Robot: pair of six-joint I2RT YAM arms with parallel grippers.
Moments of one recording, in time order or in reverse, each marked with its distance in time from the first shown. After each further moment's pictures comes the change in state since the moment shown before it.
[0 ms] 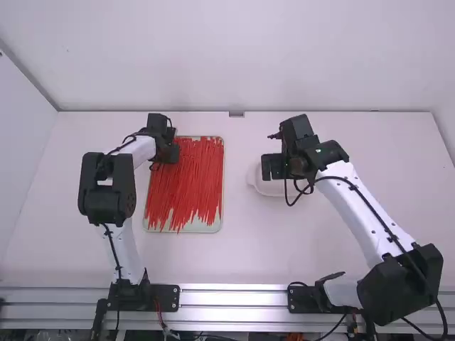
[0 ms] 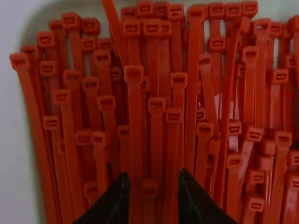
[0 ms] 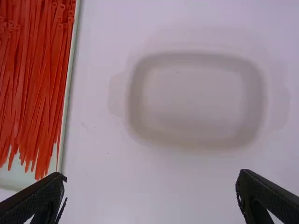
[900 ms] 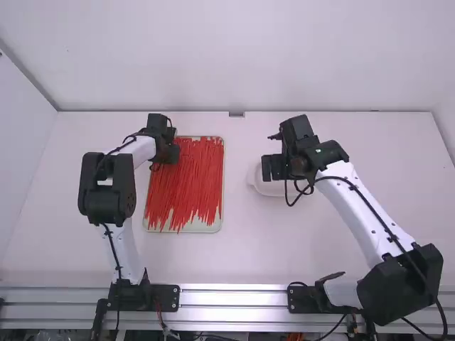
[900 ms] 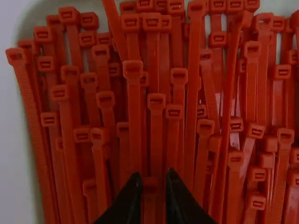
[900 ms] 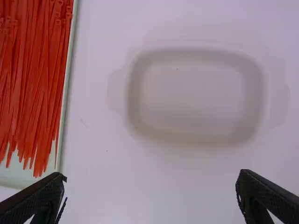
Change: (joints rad) left arm 0.000 0.000 0.000 0.001 0.000 0.000; right arm 0.000 0.000 0.000 -0.011 0.000 -0.004
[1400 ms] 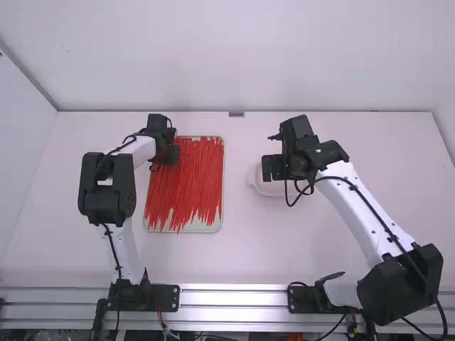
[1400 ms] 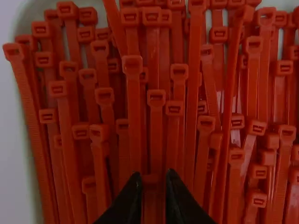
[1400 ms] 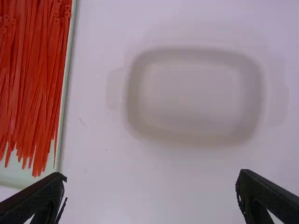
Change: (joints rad) left arm 0.000 0.000 -0.002 -0.005 0.000 0.000; right arm 0.000 0.000 0.000 -0.004 0.000 0.003
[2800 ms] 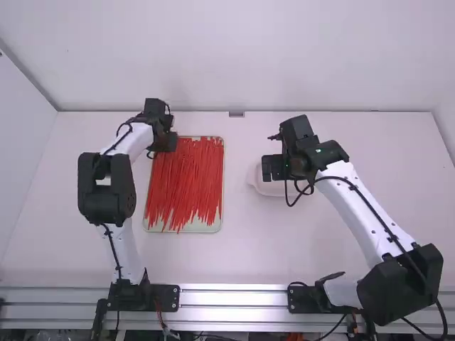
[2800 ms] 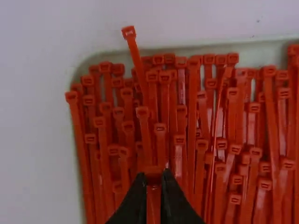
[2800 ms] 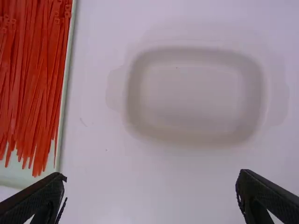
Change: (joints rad) left arm 0.000 0.000 0.200 -0.190 -0.026 -0.007; right arm 0.000 0.000 0.000 0.000 0.000 -0.003
